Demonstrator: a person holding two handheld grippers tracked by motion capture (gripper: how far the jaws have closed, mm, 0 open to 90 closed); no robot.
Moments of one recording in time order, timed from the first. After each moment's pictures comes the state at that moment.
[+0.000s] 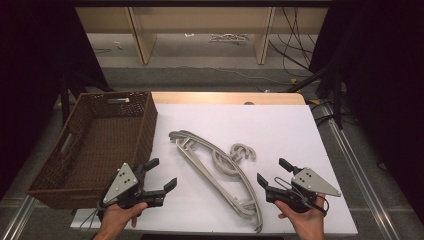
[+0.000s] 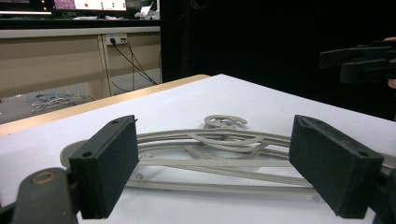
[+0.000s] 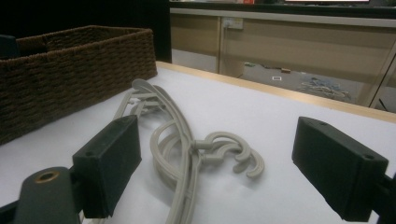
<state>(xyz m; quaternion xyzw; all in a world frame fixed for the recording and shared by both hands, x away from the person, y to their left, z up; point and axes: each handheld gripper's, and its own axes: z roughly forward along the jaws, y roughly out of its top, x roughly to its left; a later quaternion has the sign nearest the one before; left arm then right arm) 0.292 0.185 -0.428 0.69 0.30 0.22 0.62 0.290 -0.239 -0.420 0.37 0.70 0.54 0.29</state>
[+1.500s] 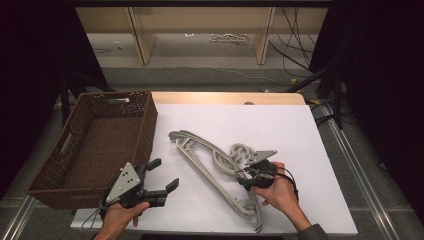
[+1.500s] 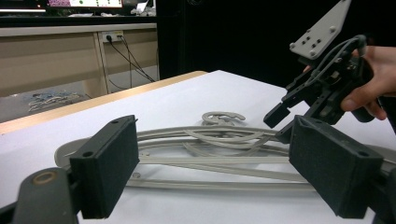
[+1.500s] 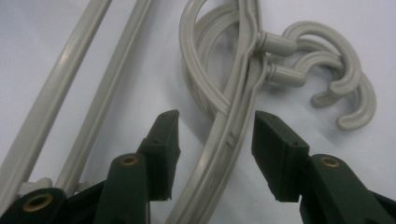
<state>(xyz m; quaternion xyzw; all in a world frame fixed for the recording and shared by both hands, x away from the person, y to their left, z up) 0.295 0.182 -0.431 0.70 0.30 0.22 0.61 0.369 -0.180 -0.451 0.32 0.89 0.31 0.12</state>
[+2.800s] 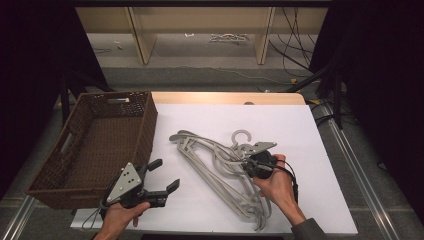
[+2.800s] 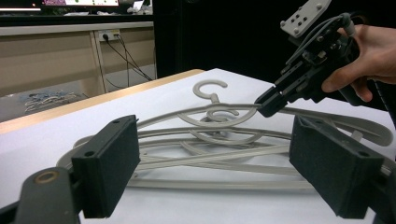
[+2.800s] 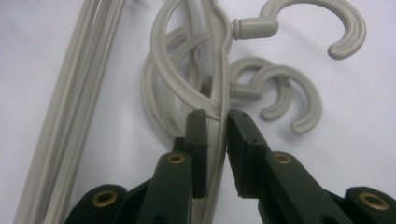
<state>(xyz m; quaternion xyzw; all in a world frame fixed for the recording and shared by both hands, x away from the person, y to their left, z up) 0.295 0.180 -0.430 0.70 0.29 0.22 0.61 0.376 -0.176 -0.426 0.37 0.87 0.29 0.18</state>
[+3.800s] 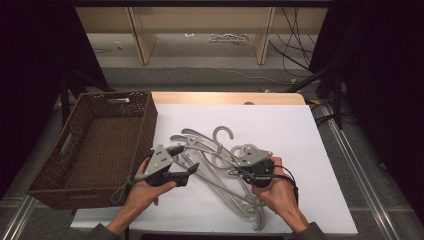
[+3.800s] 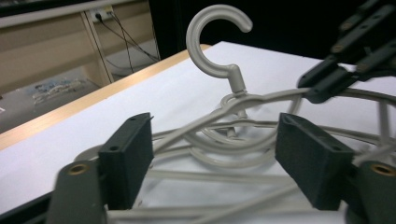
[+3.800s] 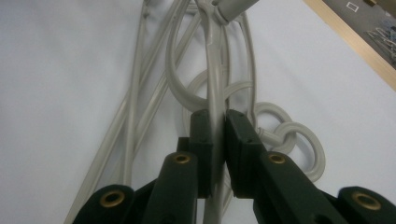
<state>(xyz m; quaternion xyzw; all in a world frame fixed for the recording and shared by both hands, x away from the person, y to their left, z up) 0.354 0.120 -0.414 0.77 0.27 0.25 0.53 0.345 -0.160 -0.401 0.25 0.89 0.31 0.22</state>
